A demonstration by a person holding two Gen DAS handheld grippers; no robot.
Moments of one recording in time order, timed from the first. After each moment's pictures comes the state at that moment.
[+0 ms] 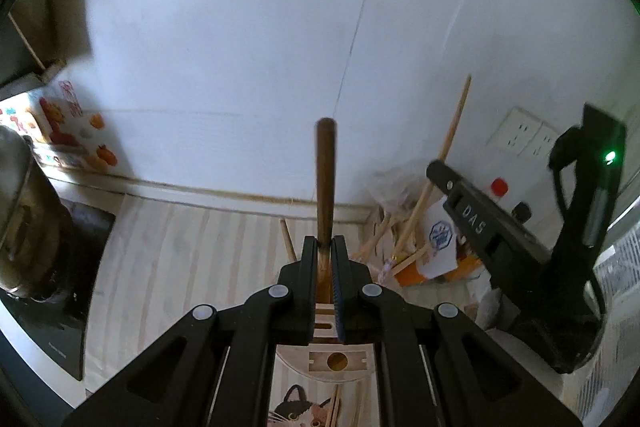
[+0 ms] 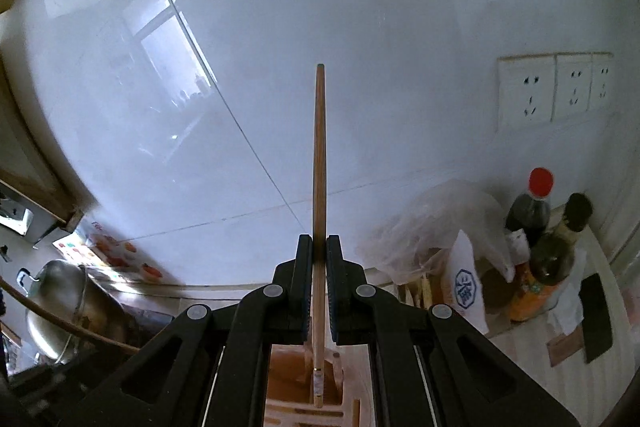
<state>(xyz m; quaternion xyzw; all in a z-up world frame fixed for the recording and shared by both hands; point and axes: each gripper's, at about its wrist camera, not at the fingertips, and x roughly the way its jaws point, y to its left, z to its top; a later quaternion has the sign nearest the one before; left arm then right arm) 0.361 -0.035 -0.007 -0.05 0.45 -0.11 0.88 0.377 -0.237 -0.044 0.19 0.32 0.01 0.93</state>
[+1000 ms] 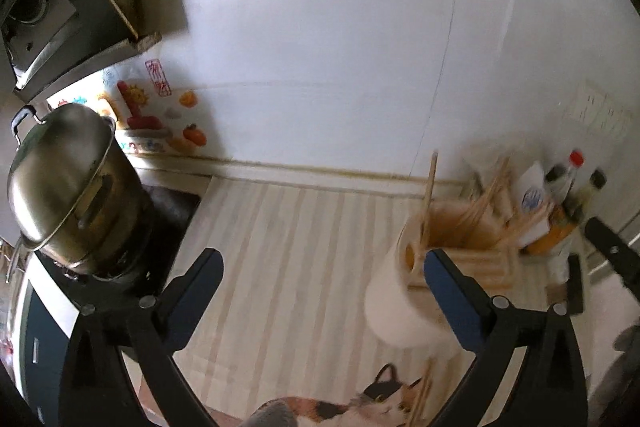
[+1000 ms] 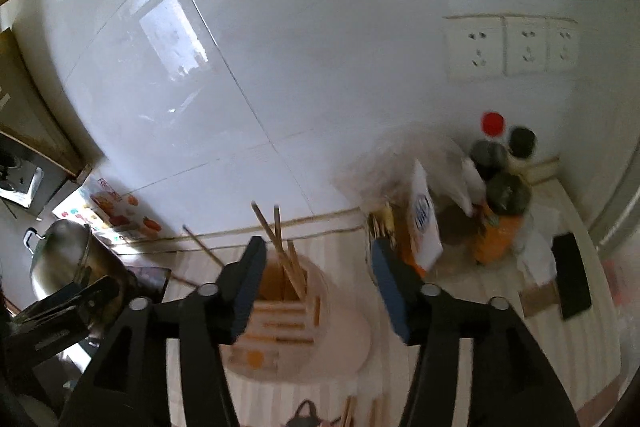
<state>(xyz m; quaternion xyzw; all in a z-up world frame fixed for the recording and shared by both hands) 0.313 0.031 -0.041 0.02 0.45 0.01 0.89 0.281 -0.260 -0.054 0.18 0.37 0.02 0.91</state>
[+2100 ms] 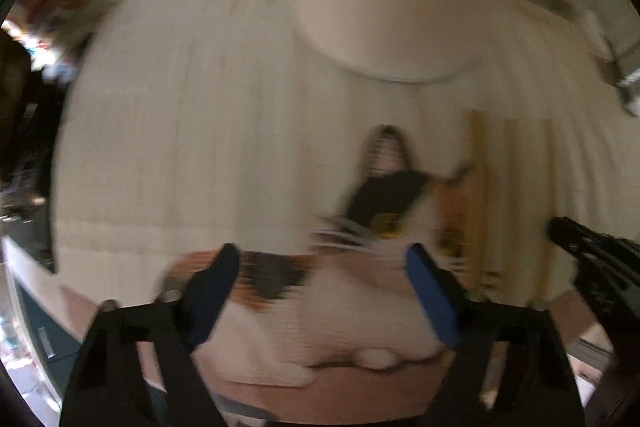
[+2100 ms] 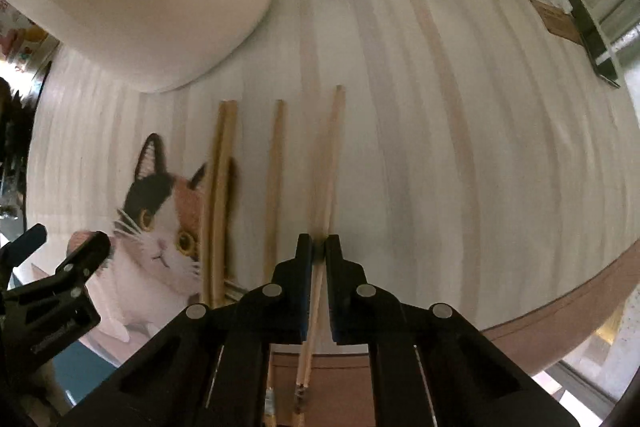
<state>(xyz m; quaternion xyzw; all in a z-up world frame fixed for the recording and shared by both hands) 0.226 -0.026 -0.288 0.09 0.66 -0.08 0.74 0.174 -0.239 -0.331 0.11 0.66 -0.05 0.74</state>
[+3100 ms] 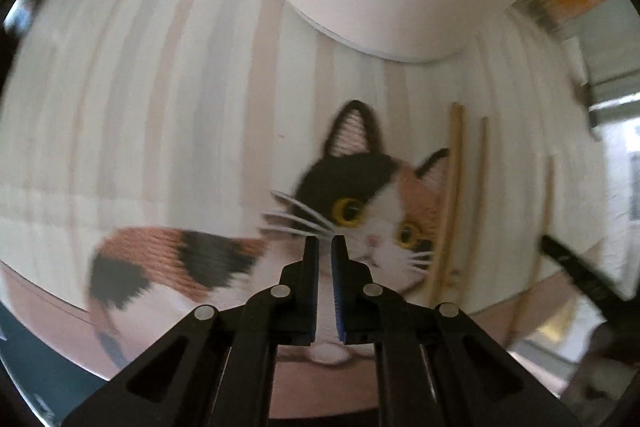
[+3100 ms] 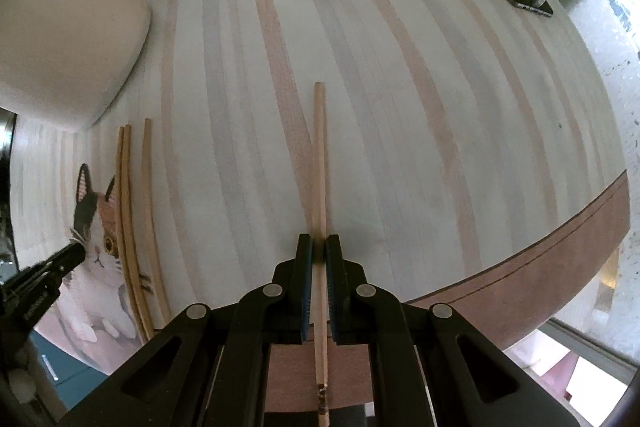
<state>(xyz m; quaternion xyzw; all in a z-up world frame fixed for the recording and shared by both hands) 0.225 -0.017 -0.309 -0.03 0.71 -0.13 0.69 0.152 -0.345 -0.326 0.17 0.66 -0.11 0.72</state>
